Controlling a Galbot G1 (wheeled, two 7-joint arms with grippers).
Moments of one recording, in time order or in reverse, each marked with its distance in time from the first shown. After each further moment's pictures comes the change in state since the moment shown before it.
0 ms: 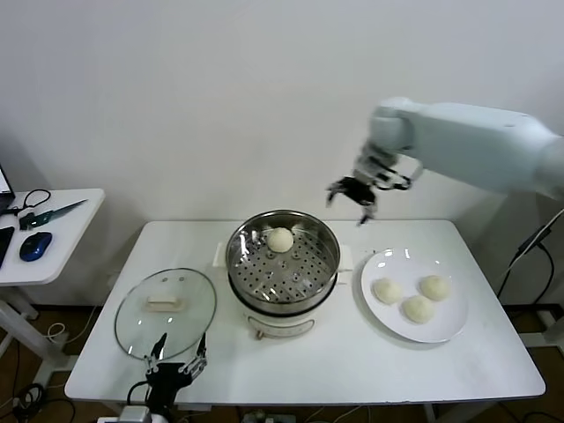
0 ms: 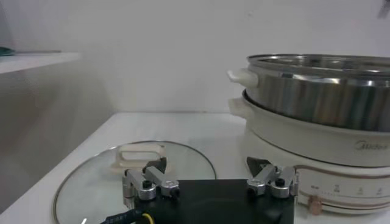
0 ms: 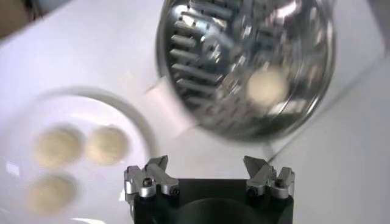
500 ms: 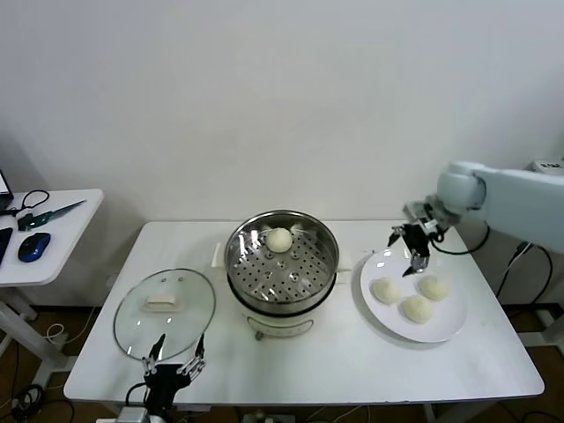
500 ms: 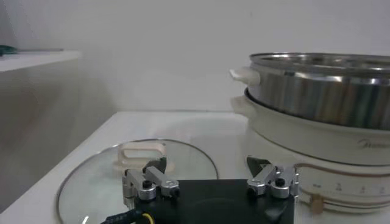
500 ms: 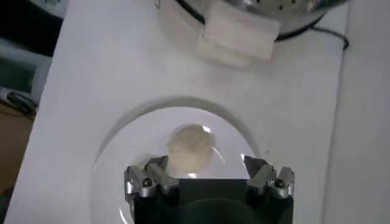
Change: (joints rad) left arm 0.004 -0.003 -0.008 0.002 -0.004 -0.002 0.000; right arm -0.206 -0.231 0.048 0.088 0.069 -0.415 0.085
